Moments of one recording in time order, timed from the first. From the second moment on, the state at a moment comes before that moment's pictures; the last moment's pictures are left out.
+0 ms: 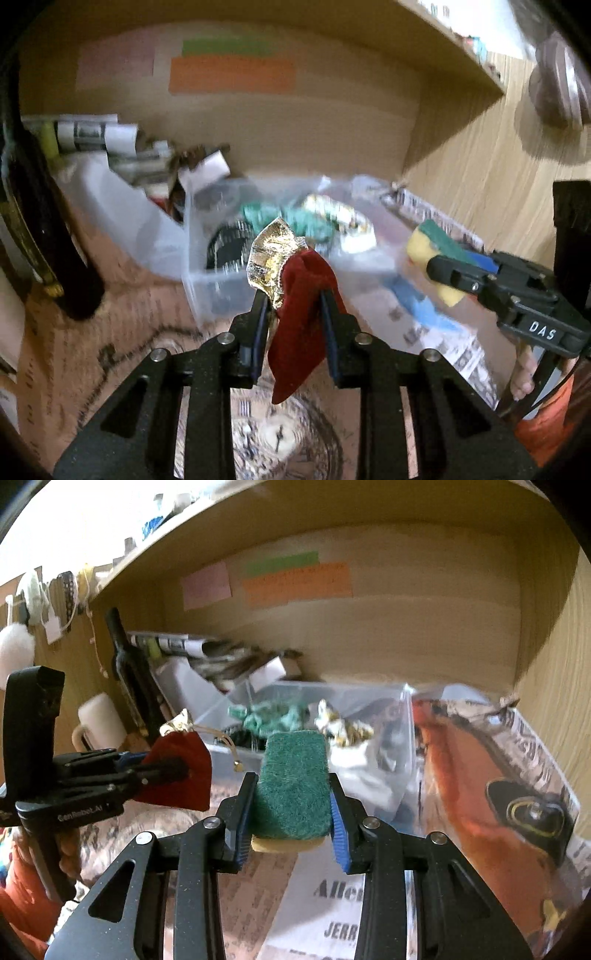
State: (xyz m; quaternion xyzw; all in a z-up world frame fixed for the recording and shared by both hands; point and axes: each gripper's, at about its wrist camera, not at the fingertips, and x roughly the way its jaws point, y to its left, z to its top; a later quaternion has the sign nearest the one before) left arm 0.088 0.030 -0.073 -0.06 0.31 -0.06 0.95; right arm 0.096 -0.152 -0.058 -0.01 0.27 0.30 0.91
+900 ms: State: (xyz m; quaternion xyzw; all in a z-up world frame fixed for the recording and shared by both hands) left arm 0.166 0.054 -0.053 -0.09 0.30 -0.04 0.95; right arm 0.164 -0.109 -0.053 -0.05 0.26 0.29 0.92
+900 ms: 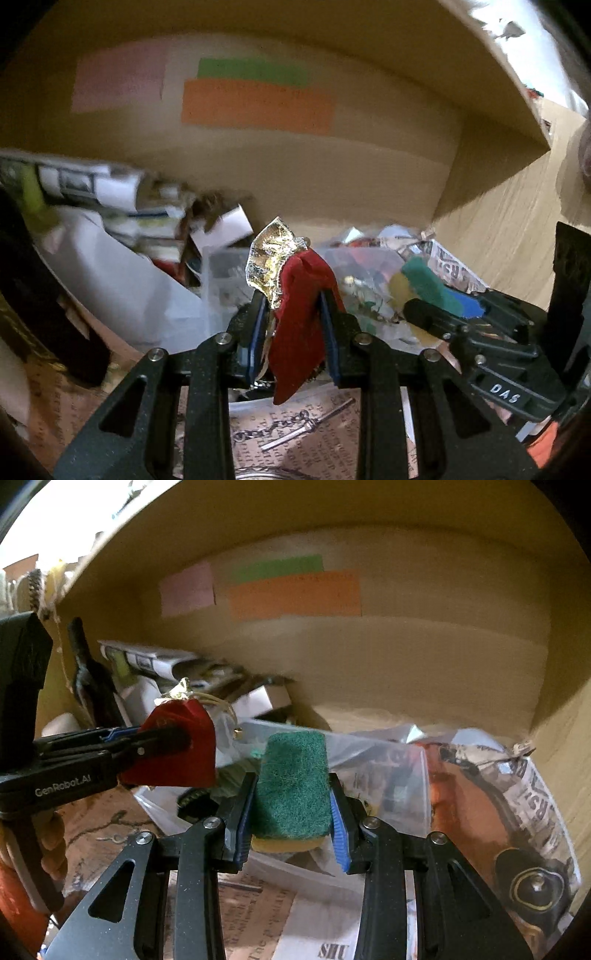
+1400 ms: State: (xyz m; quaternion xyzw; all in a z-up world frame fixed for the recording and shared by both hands) left arm 0.197 0.054 -0.096 -0.10 0.36 -0.04 0.93; right arm 0.179 -0.090 -0.086 -0.08 0.32 0.29 0.90
